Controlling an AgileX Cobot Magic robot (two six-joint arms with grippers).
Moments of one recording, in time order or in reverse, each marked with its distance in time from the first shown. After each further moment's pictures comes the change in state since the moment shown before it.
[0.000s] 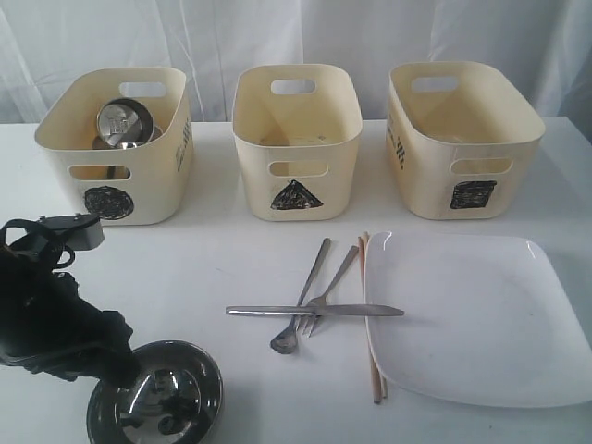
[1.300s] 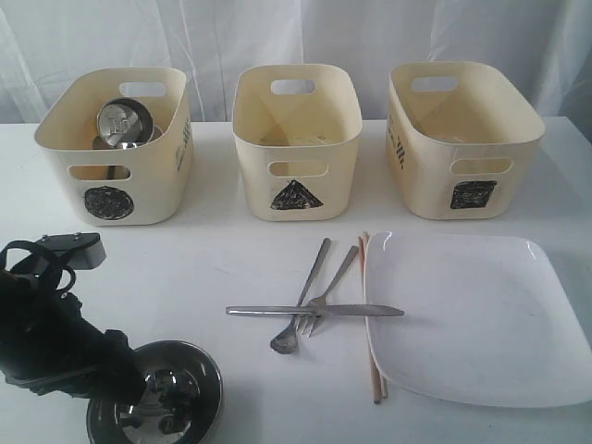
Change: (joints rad) left arm 0.000 -0.002 0.090 -0.117 -0.097 0.136; right arm 0.000 0.000 0.000 0.000 0.000 0.000
